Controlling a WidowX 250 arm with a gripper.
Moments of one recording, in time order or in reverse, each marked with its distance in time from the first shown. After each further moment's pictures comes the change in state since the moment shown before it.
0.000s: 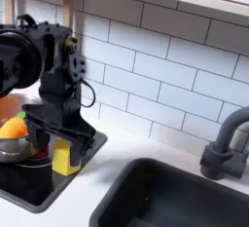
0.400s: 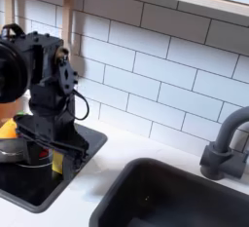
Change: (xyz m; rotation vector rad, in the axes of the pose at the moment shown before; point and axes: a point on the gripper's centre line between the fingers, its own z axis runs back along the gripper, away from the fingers) arm -0.019 -0.002 0.001 0.000 0.002 -0.017
